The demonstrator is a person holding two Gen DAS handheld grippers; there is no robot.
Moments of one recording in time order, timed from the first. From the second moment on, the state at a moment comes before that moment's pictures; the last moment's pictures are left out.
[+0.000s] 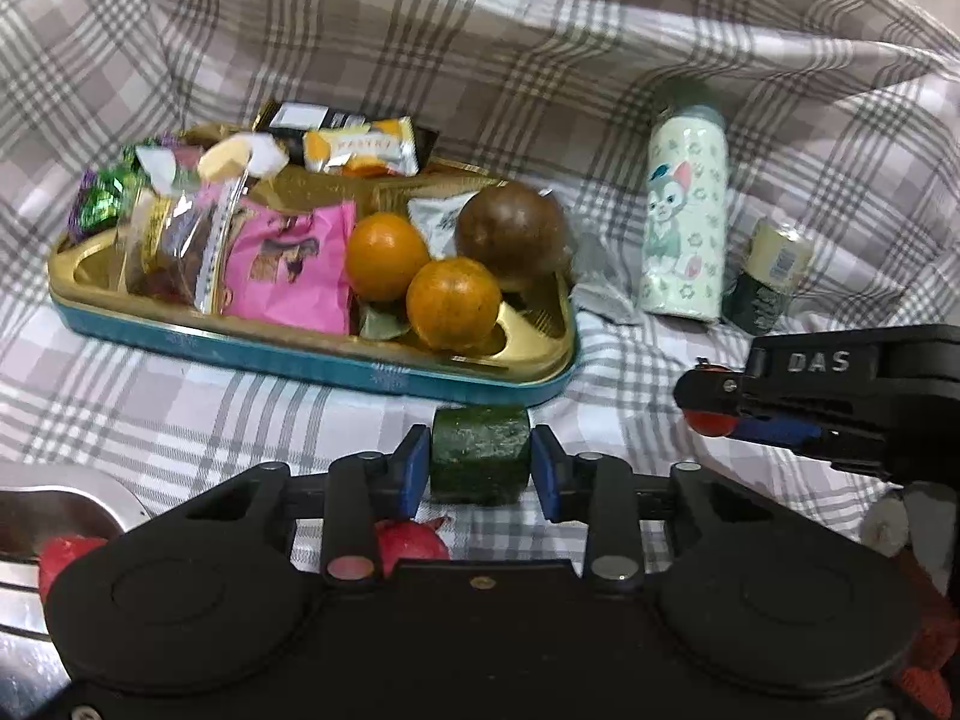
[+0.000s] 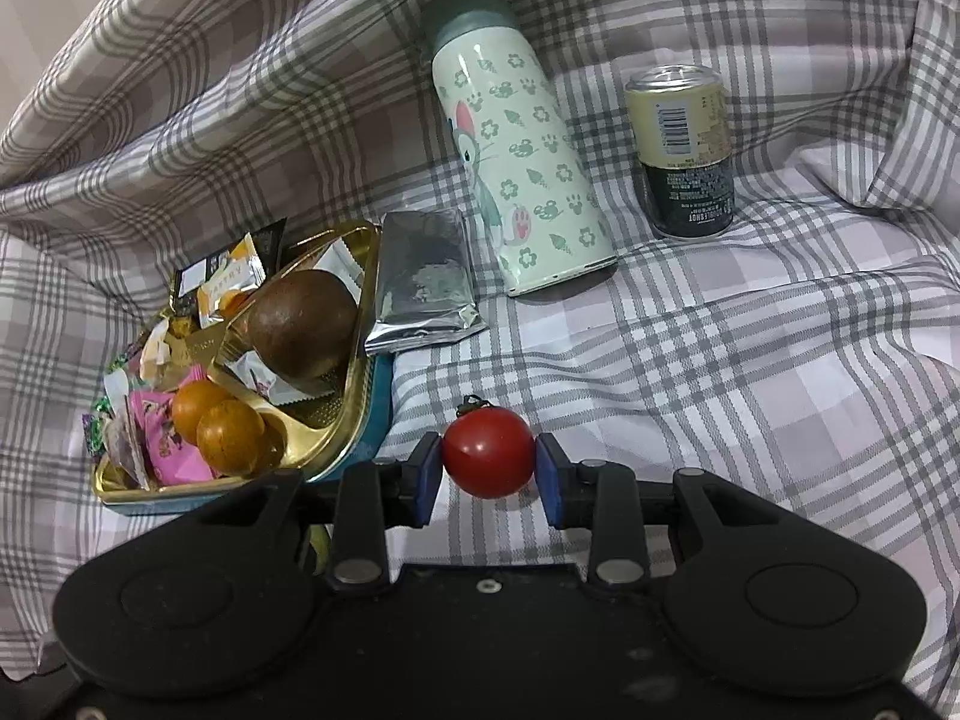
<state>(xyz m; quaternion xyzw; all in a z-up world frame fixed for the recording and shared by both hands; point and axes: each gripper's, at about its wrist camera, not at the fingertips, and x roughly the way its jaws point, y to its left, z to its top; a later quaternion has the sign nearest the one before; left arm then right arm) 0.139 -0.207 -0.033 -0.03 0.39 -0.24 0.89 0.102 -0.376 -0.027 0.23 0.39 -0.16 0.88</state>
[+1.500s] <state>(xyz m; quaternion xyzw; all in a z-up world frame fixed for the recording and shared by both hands) 0.112 -0.119 0.038 -0.03 0.35 -0.11 0.93 0.082 -0.320 0.010 0.22 0.32 -0.05 0.92</state>
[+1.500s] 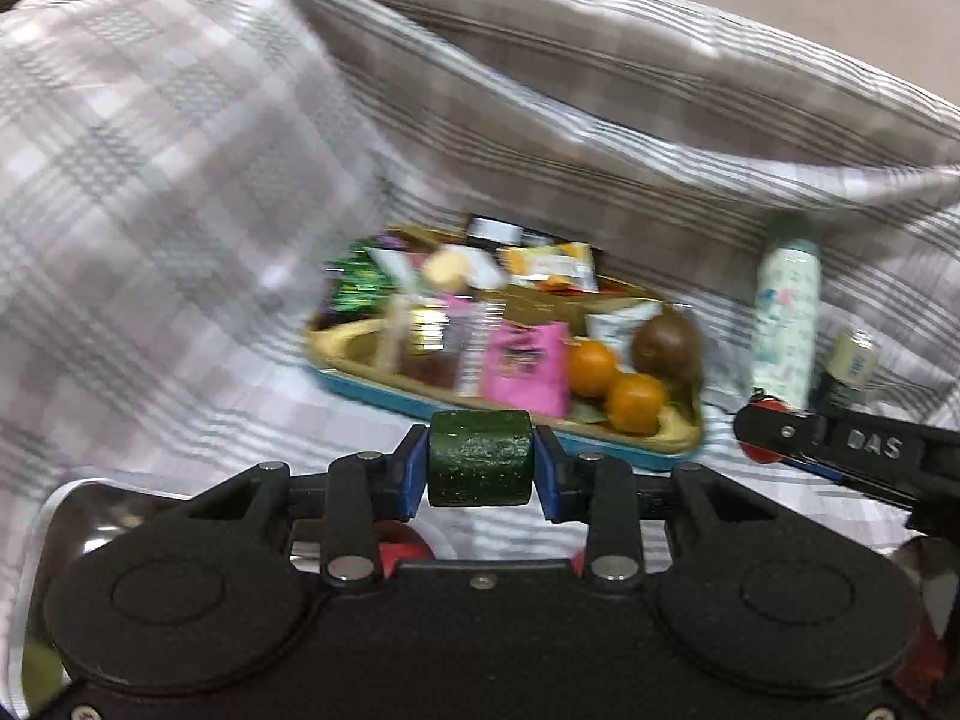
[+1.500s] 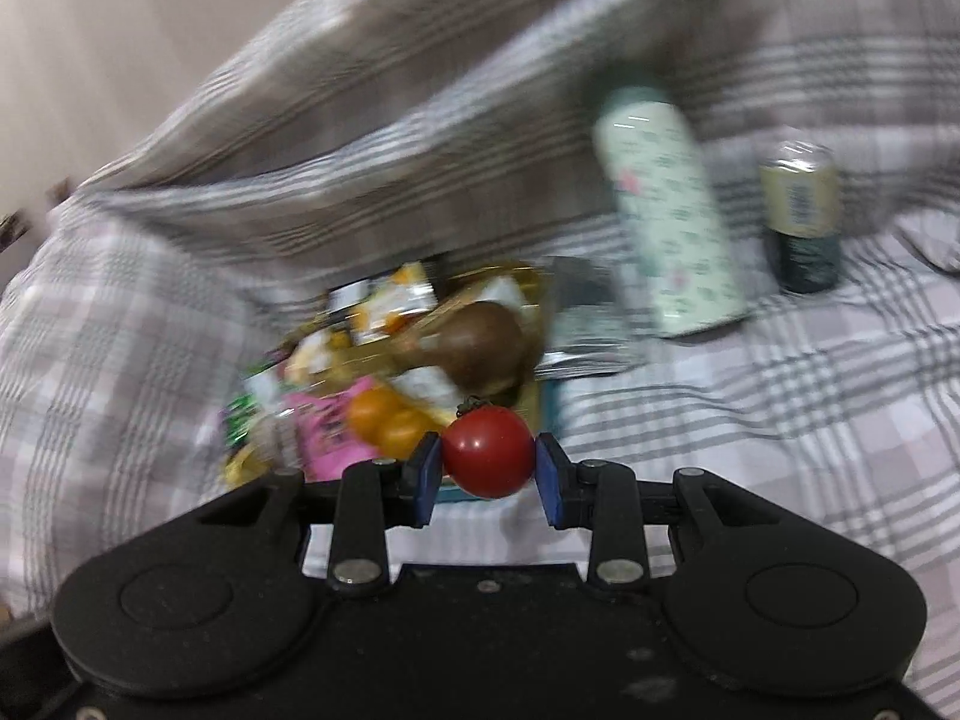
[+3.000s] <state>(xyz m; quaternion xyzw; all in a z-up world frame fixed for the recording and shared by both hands) 0.081 -0.005 0.005 -0.05 0.38 -0.03 0.92 0.055 -0.150 -0.008 0.07 0.36 0.17 0.92</state>
